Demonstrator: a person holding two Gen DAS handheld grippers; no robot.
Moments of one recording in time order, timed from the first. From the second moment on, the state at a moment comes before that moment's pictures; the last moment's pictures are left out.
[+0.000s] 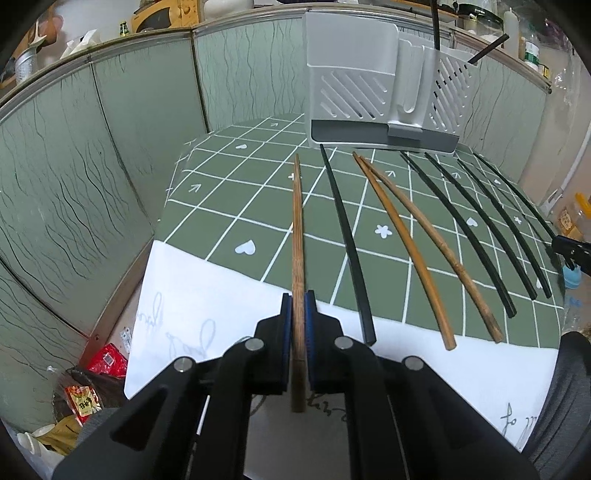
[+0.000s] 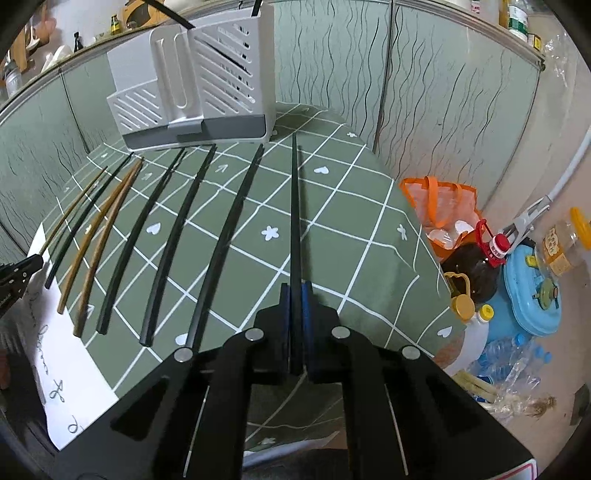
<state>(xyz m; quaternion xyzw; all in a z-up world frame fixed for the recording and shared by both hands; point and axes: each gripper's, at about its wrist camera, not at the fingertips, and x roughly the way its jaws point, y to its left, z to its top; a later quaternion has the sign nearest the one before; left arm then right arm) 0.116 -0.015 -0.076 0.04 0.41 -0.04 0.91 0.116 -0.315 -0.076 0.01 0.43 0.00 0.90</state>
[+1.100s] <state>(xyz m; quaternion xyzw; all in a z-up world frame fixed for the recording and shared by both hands) 0.111 -0.013 -0.050 0.03 0.39 -0.05 0.92 0.104 -0.314 -0.051 0.01 0.42 0.01 0.91</state>
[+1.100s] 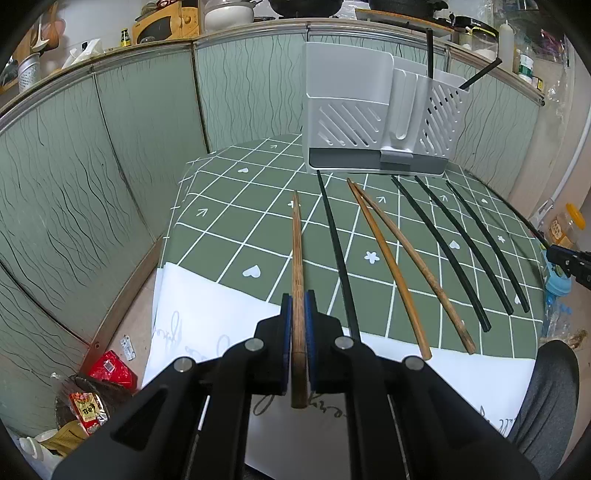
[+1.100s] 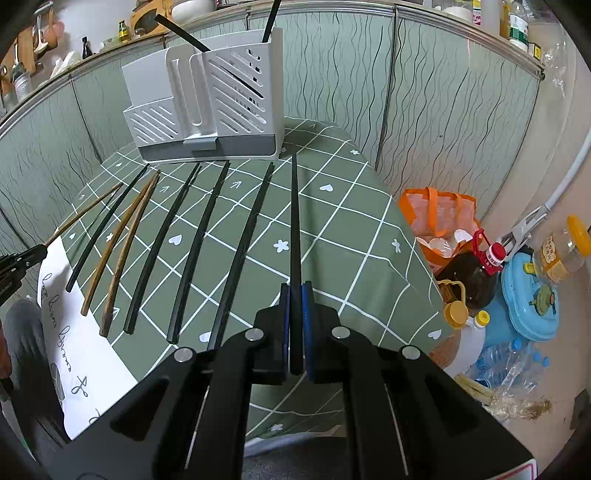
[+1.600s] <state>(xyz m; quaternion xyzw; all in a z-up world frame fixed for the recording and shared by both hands) 0.111 -0.011 -0.037 0.03 0.39 -0.06 0.92 0.101 -0.315 -0.028 0.01 0.40 0.02 0.92</state>
